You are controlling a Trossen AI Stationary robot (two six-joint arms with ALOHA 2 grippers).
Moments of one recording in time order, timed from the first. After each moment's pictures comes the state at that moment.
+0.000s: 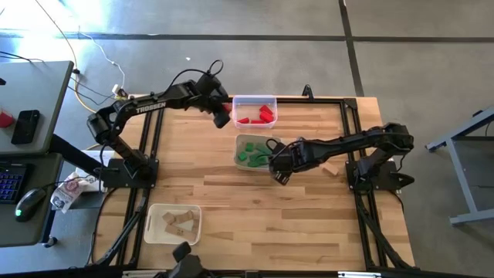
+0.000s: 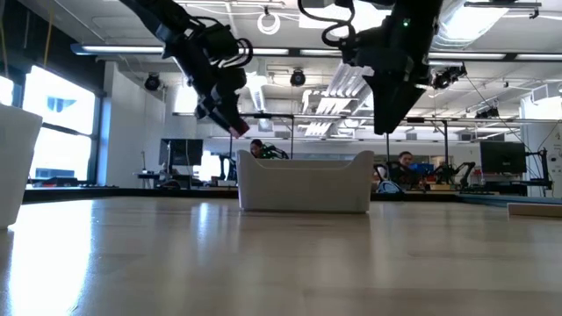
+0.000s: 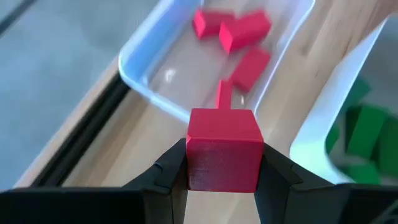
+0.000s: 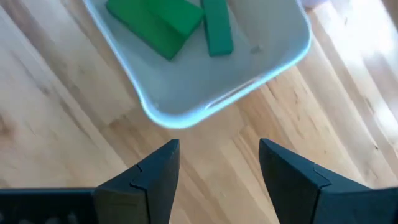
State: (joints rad) left arm 0.76 1.59 1.18 -0.52 0.10 0.09; right arm 0.12 1.64 1.26 -1.01 0.37 0.67
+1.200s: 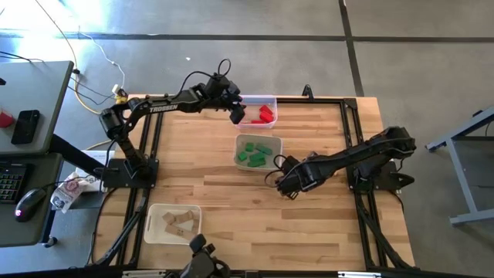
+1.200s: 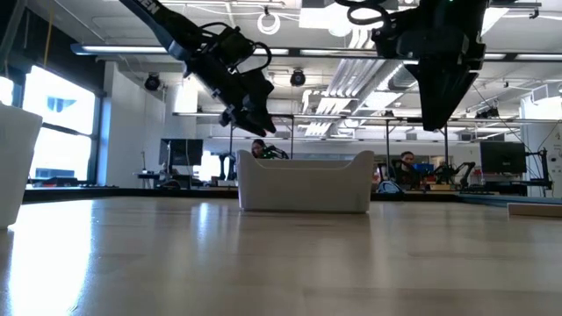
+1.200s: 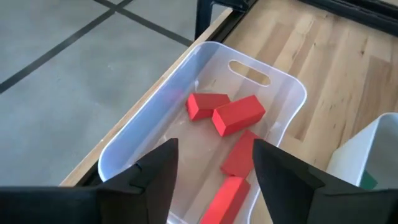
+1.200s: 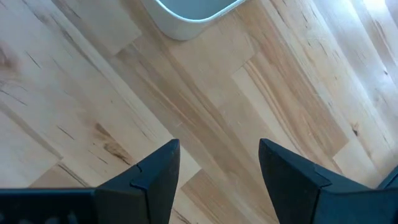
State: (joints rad) left arm 0.72 1.71 1.18 -0.13 0.07 0.00; right arm 0.30 1.64 1.26 -1.20 0.32 0.97
